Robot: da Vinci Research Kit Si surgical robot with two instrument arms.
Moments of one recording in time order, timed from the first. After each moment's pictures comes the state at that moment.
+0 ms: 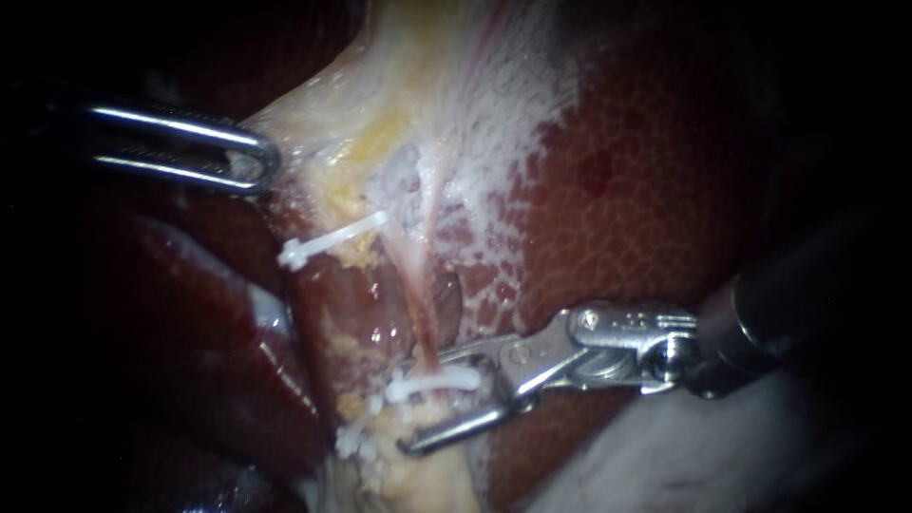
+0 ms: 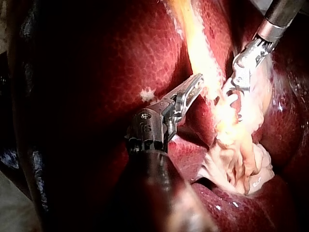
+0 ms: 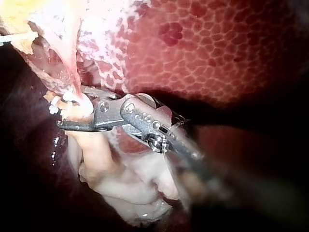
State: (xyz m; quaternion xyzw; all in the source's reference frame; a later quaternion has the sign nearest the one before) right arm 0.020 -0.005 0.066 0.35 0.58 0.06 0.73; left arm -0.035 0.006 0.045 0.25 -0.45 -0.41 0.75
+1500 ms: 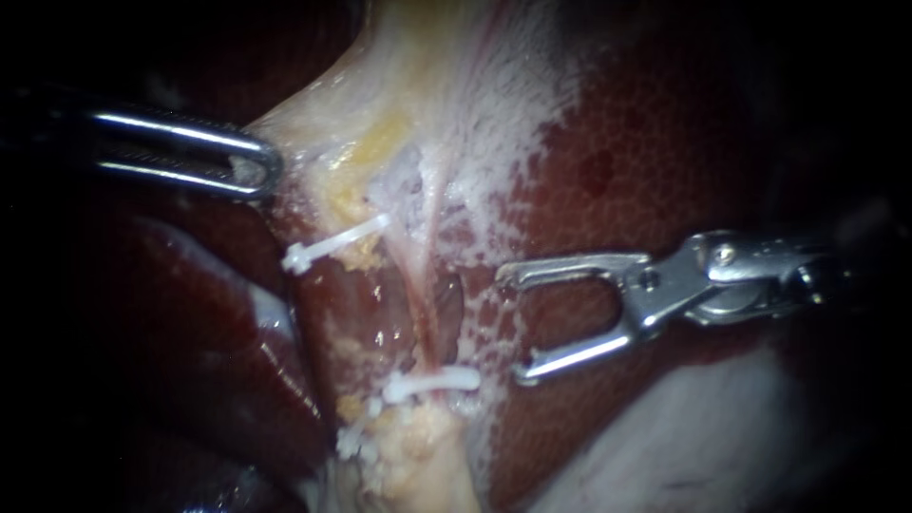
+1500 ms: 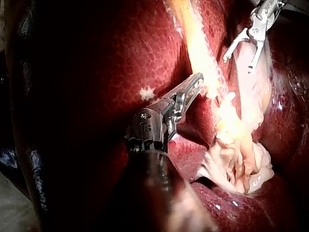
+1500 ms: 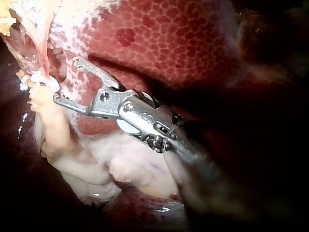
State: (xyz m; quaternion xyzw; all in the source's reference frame) right arm 0.007 0.002 0.059 0.26 0.60 0.07 0.75; left arm -0.035 0.005 0.046 0.24 -0.45 -0.41 0.75
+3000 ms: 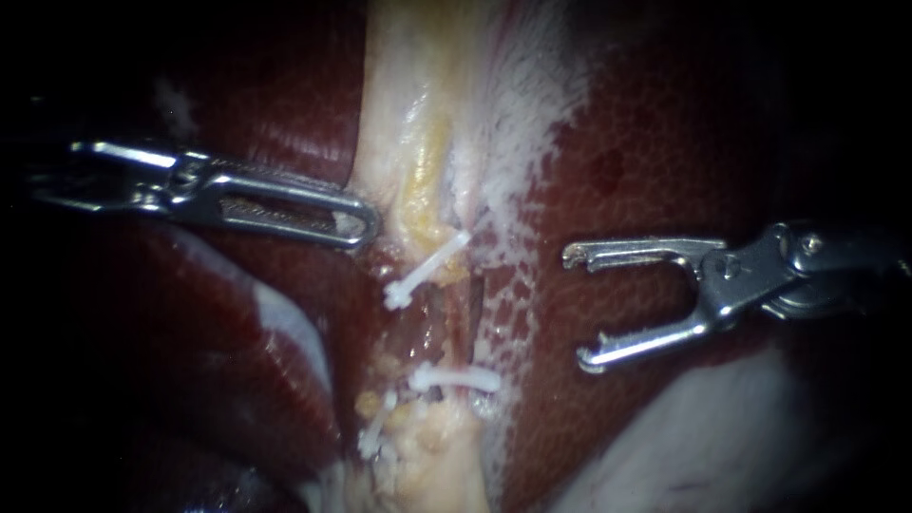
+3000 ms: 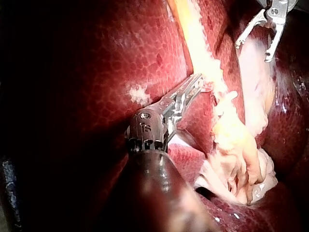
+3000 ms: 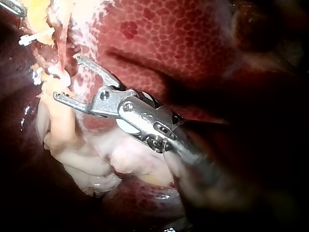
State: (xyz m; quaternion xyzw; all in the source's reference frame) right arm 0.005 0.002 0.056 0.26 0.60 0.09 0.75; left arm -0.040 0.002 0.055 0.28 -0.44 -0.40 0.75
